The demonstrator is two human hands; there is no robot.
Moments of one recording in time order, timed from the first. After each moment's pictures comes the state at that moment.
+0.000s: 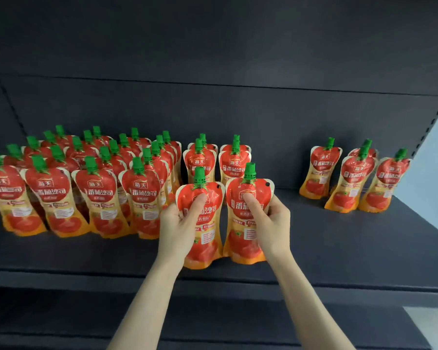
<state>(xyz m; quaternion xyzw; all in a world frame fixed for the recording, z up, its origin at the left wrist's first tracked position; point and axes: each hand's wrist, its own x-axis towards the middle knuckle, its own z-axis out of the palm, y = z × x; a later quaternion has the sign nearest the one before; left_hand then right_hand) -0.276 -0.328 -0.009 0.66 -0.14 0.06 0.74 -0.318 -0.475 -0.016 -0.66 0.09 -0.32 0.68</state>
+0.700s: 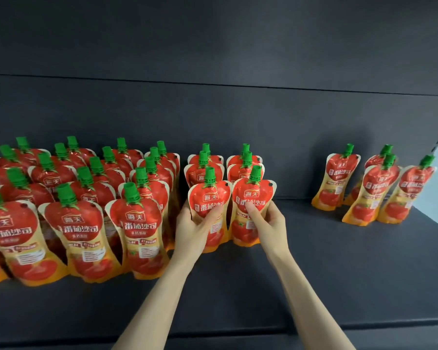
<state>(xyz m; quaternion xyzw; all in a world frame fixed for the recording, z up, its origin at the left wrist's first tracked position) -0.164 -0.354 -0.048 0.67 -0.16 -0.01 0.72 -0.217 -0.497 -0.057 -0.66 0.12 -0.30 0.68</state>
